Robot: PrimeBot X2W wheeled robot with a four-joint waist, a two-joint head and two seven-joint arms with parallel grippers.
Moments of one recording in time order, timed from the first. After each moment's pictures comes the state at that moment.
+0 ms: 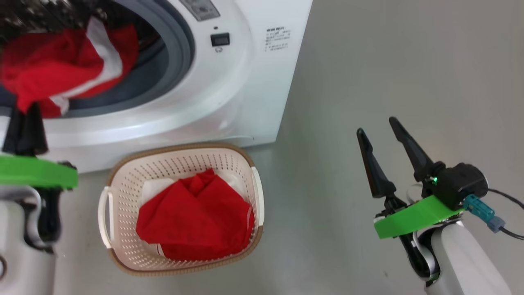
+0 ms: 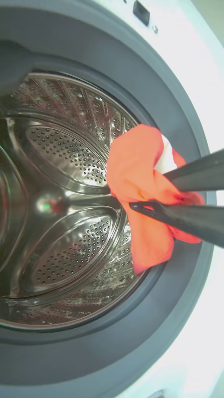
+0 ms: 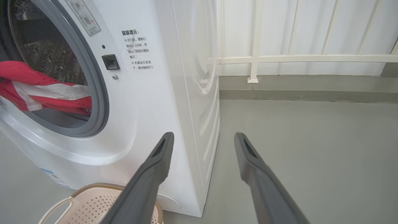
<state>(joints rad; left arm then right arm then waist) -0.61 0.30 0.01 0.48 -0.55 -0.06 -0.25 -0.29 -0.07 0.14 0.20 0.28 0.12 -0.26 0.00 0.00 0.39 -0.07</state>
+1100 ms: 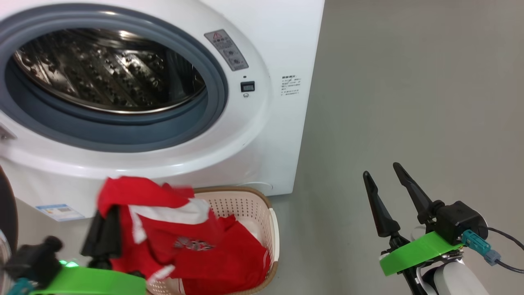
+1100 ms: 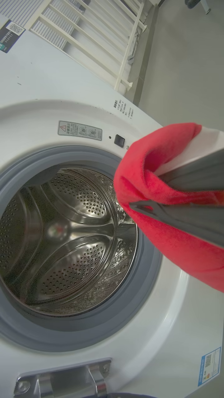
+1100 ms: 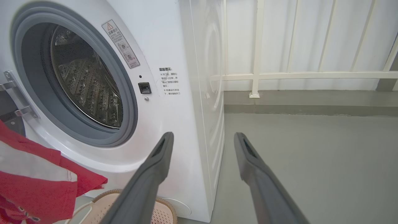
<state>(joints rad) -0.07 0.18 -0.04 -0.05 -0.56 0.03 -0.15 -0.14 -0.06 0.11 0.22 0.27 0.12 -0.26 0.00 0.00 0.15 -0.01</state>
